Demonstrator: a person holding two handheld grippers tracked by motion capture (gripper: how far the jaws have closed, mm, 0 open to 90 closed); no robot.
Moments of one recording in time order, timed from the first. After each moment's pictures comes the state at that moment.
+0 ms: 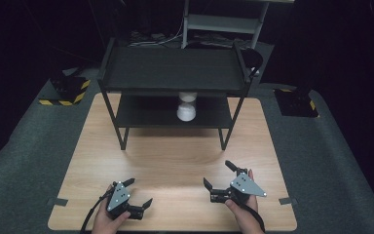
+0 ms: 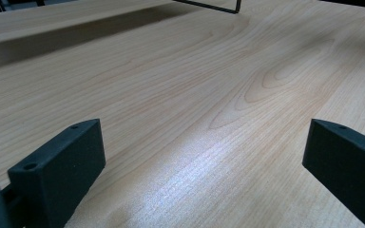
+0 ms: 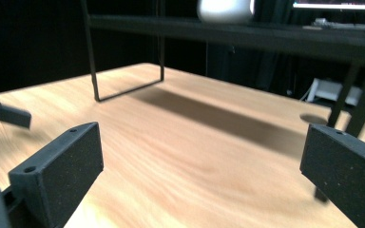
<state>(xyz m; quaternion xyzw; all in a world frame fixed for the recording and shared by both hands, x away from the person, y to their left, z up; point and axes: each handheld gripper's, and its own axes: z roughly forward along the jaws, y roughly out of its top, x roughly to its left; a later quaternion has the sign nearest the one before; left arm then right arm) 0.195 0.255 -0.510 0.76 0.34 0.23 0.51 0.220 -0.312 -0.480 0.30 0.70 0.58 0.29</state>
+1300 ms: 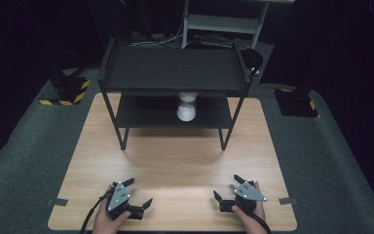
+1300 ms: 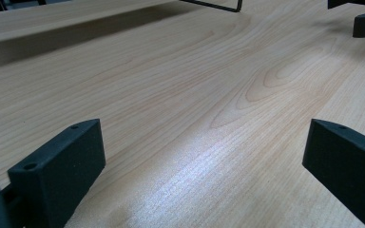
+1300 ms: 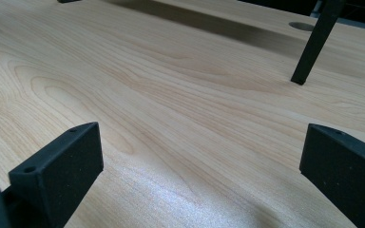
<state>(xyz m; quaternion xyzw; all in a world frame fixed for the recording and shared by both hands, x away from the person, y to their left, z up) 0.194 0.255 -0.510 0.76 0.34 0.23 0.51 0.221 -0.332 -0.504 0.34 0.76 0.48 0.27</state>
